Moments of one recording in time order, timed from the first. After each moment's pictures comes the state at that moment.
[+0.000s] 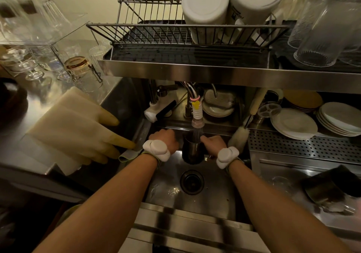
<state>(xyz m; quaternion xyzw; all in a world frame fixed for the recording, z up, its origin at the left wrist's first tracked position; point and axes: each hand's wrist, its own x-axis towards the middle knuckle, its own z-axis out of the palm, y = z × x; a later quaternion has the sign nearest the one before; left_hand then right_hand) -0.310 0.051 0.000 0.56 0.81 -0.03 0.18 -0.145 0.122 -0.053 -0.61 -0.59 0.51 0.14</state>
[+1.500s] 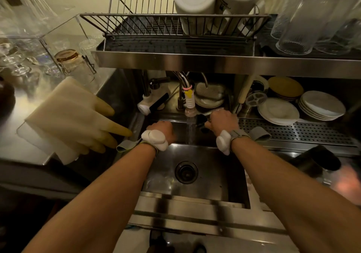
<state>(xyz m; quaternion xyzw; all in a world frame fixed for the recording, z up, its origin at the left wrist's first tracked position) -0.298 0.037 0.010 0.60 0.78 -0.02 0.18 -0.115 0.112 0.019 -0.57 -0.82 0.06 -0.01</state>
